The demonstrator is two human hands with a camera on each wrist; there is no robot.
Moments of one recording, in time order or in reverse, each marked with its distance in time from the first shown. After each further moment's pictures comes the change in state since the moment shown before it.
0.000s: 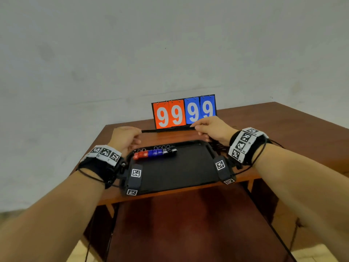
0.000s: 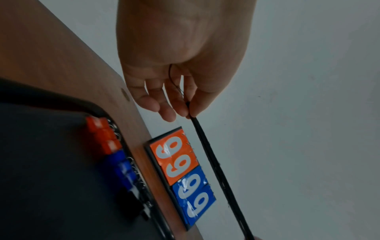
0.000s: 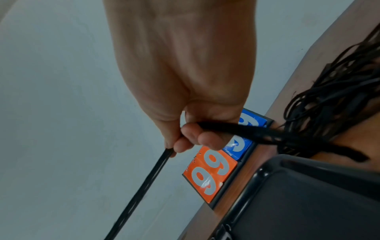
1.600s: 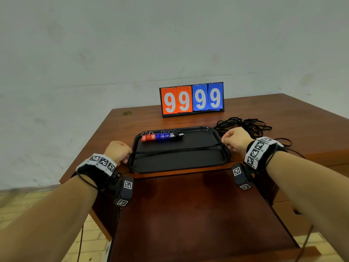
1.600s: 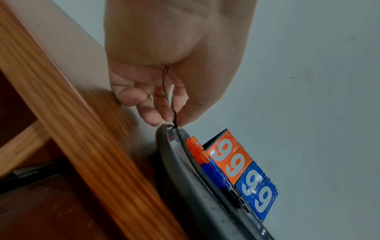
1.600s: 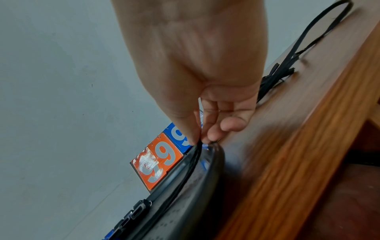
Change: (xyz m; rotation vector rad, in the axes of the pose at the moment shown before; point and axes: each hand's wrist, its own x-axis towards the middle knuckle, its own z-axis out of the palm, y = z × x) left_hand -0.001 -0.108 -0.063 0.467 0.029 -0.166; right_hand -0.030 0.090 0.002 -0.191 0.235 0.371
